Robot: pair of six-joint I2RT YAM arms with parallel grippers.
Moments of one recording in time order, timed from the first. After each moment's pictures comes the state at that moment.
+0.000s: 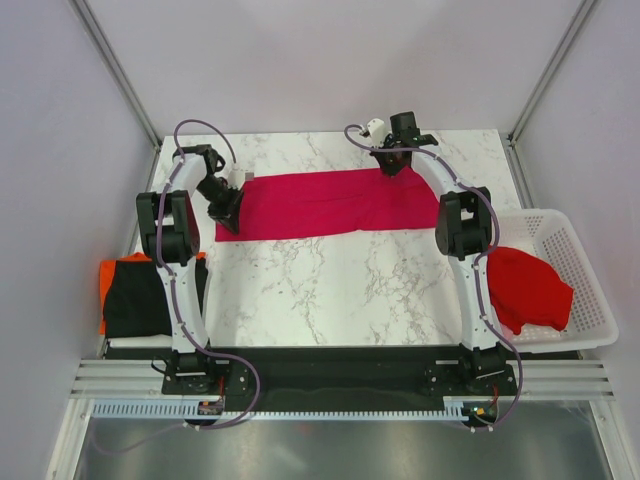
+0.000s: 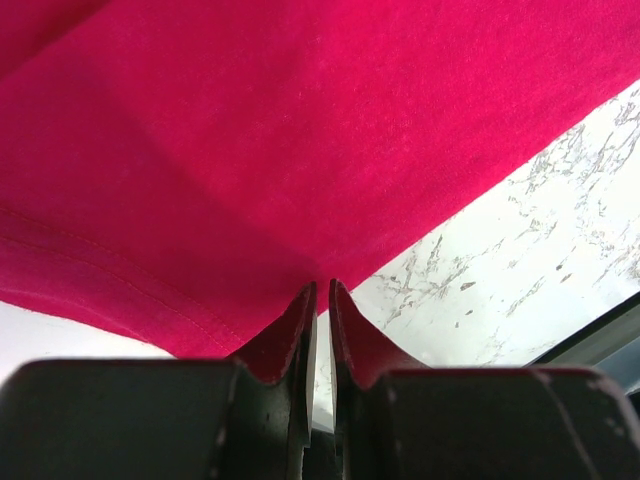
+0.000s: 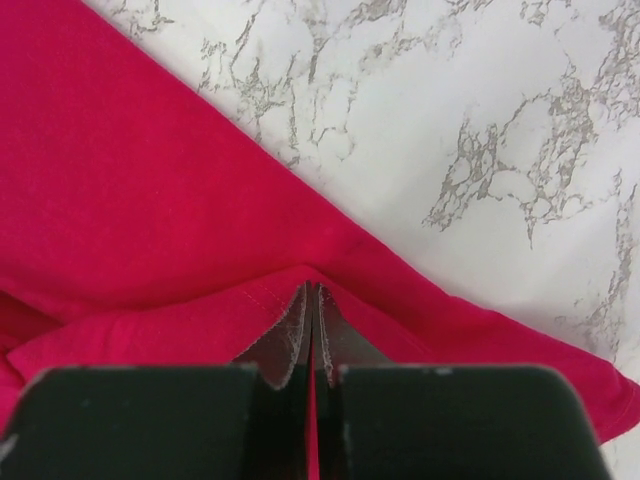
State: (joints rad) left arm 0.05 2.31 1.91 -1.23 0.39 0.52; right arm 0.22 2.52 2.27 -0.63 -0.20 -0.51
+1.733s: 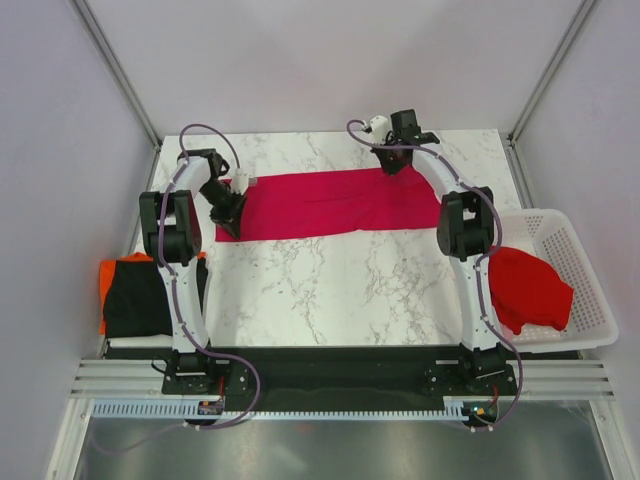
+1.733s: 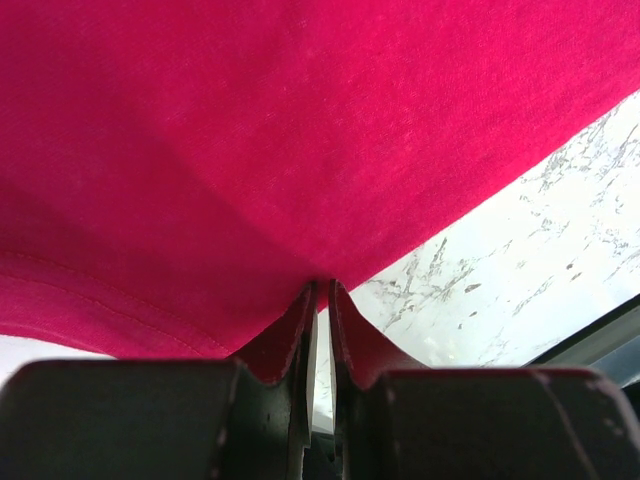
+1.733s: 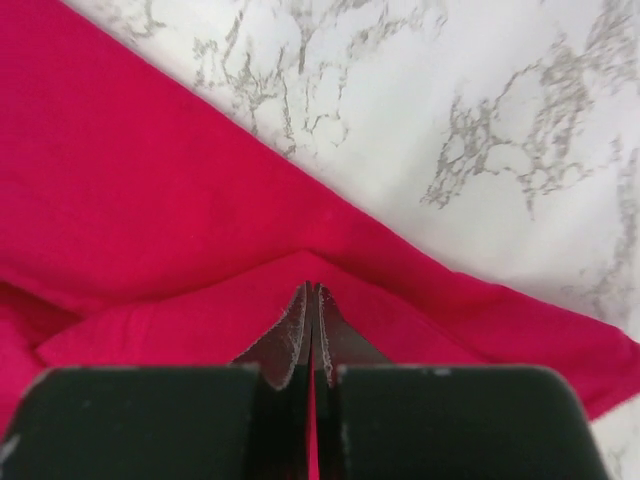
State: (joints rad) left arm 0.03 2.31 1.87 -1.22 0.37 0.51; right arm 0.23 2.51 2.26 -0.63 -0.16 -0.44
